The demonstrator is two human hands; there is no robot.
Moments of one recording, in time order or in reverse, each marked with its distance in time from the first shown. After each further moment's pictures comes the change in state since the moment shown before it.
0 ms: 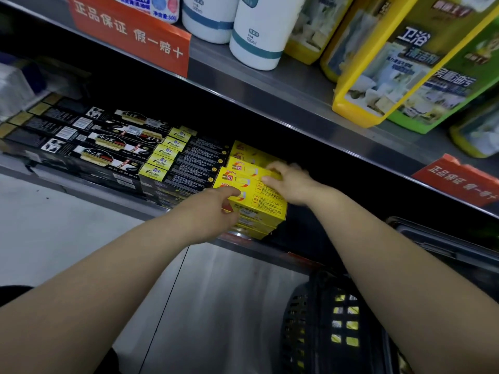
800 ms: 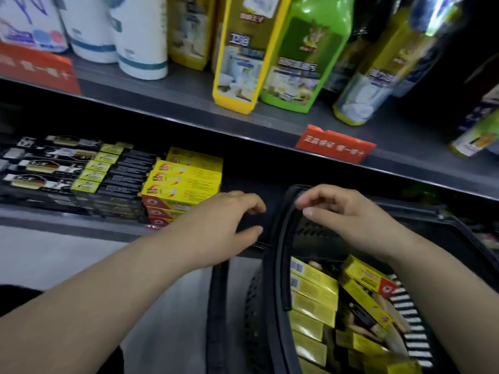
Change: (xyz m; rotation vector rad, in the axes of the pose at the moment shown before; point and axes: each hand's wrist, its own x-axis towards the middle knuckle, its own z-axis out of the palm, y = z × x) left_hand -0.054 0.133 0.057 0.289 0.033 0.492; right_hand -0.229 0.109 -0.061 0.626 0.172 -0.205
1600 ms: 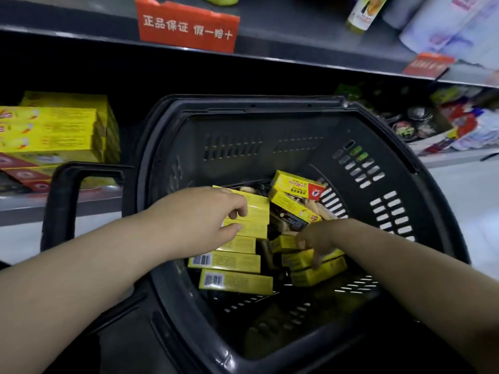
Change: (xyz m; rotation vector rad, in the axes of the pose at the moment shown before) left_hand 0.011 0.091 0.119 0.236 -0.416 0.250; right_hand -0.121 0.245 0.003 -0.861 -0.893 0.575
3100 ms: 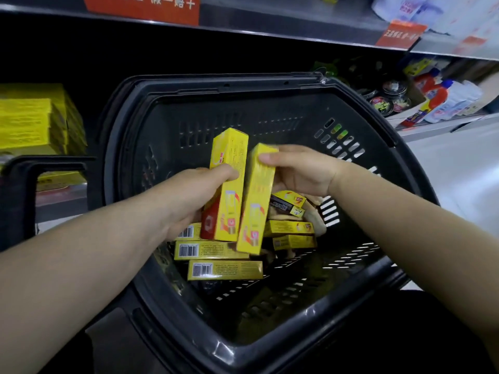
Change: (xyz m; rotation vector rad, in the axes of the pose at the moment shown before) left_hand 0.026 0.019 0.004 -1.320 -0.068 -0.615; right_hand -0.077 -0.027 -0.062 1.623 0.372 -0.588
